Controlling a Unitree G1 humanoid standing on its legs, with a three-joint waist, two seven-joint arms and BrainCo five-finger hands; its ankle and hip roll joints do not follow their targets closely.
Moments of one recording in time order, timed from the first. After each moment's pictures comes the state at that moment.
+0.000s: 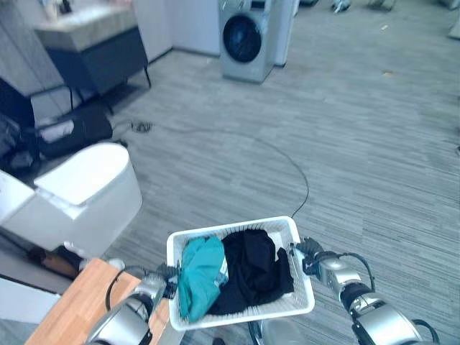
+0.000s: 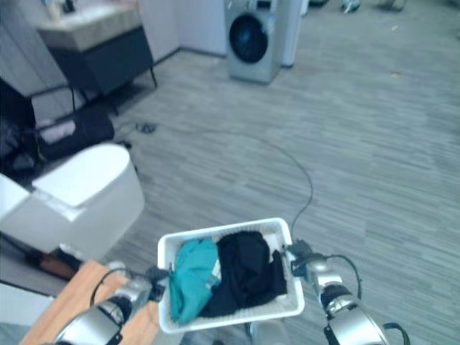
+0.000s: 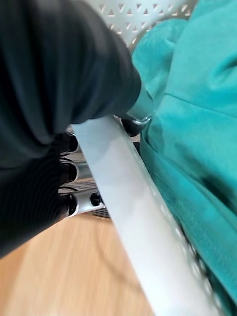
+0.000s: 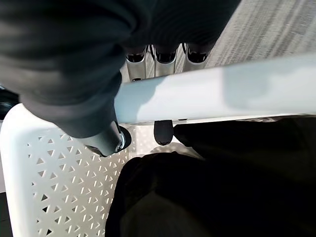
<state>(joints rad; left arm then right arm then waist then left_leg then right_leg) -0.53 0.26 -0.54 1.38 -0.41 0.08 0.03 -0.51 -0.30 0.36 1.15 0.44 0.05 0.07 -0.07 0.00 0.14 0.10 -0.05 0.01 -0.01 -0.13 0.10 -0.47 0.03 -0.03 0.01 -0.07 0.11</state>
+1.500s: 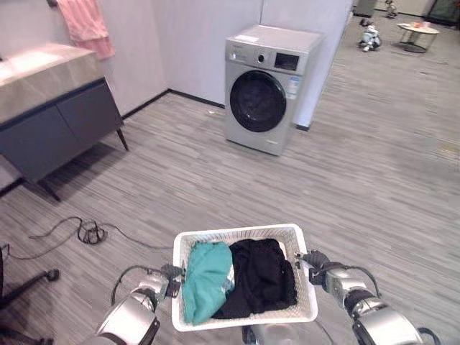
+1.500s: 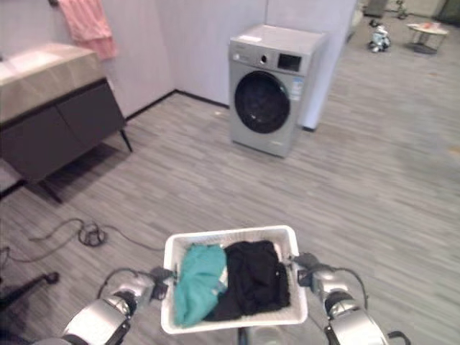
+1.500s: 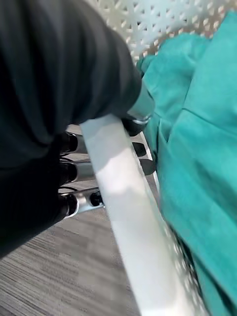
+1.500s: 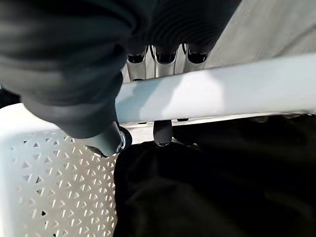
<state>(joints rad) -0.46 0.19 -0.41 1.42 -0.34 0.07 -0.02 -0.40 -0.32 0.28 1.21 0.42 0.06 0.11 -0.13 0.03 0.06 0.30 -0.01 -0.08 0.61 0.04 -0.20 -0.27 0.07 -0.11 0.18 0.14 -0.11</state>
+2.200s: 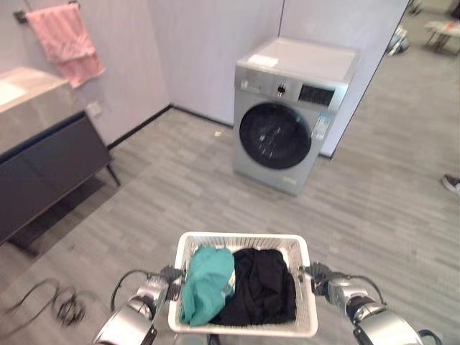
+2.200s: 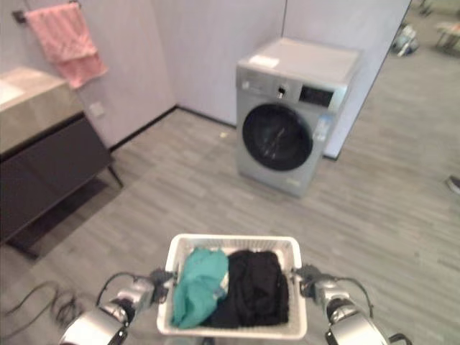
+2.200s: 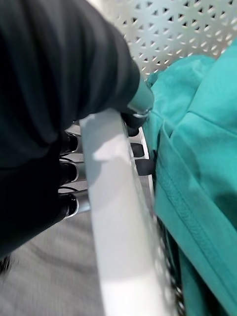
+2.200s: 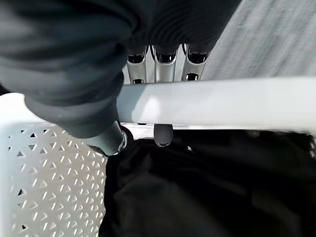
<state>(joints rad) -0.39 0.24 -0.46 1.35 -0.34 0.05 -0.01 -0.32 -0.28 0.34 1.26 0.46 0.07 0.11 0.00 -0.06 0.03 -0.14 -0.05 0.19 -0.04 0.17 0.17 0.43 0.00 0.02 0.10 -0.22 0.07</state>
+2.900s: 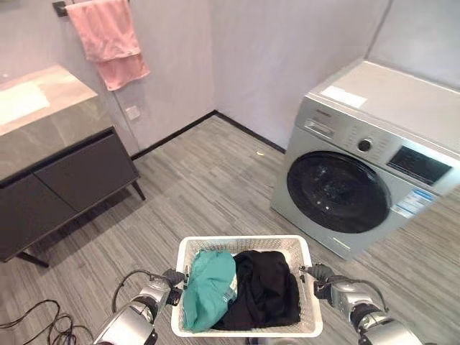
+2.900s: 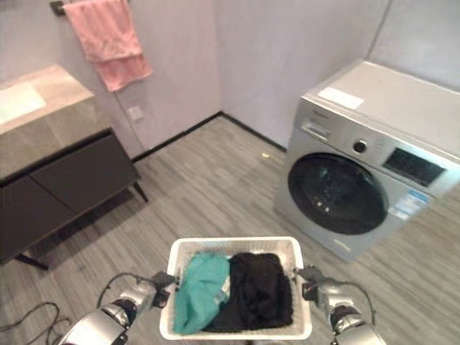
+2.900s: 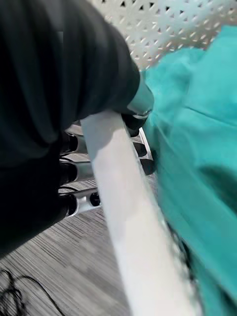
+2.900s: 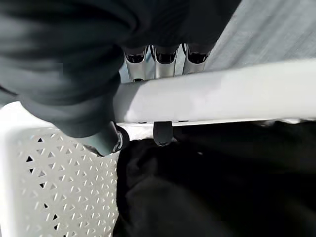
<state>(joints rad) -0.43 0.21 -0.49 1.35 -0.30 0.07 -0.03 -0.34 -0.35 0.30 1.19 0.46 0.06 0.11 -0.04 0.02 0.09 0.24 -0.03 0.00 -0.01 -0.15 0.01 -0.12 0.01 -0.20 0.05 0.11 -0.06</state>
